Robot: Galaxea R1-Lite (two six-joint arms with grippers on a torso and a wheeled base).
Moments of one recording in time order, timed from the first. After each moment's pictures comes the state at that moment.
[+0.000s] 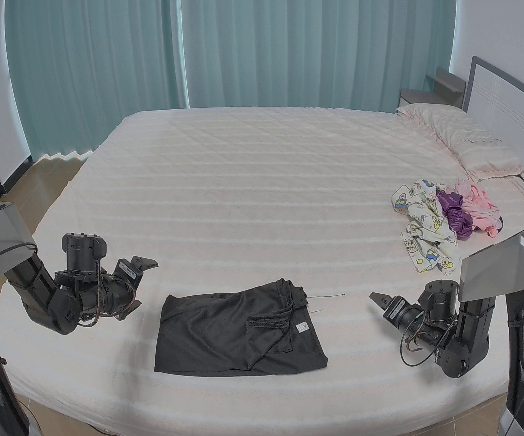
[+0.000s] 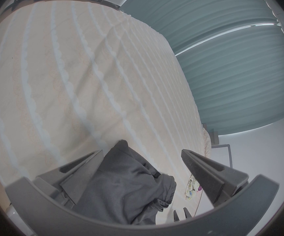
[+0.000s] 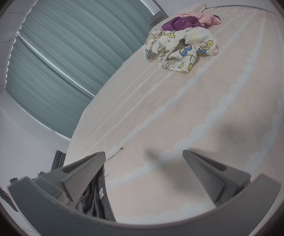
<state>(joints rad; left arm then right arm) -0.09 2.08 -0.64 -0.83 -0.17 -1.11 0.27 2.44 -0.42 -1.55 -0.06 0.85</state>
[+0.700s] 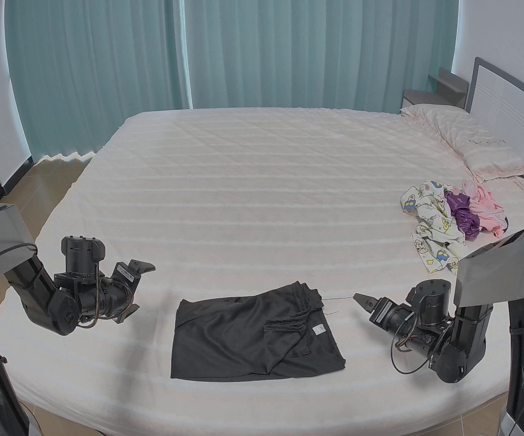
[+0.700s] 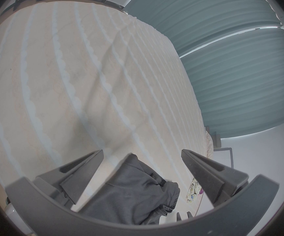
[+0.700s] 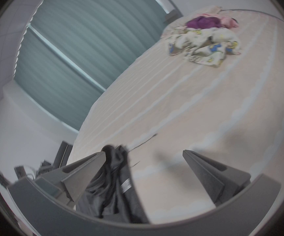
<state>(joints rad) -0.07 2.09 -0.63 -0.83 -0.17 -1.11 0.37 2.39 -0.41 -1.55 -0.07 0.80</state>
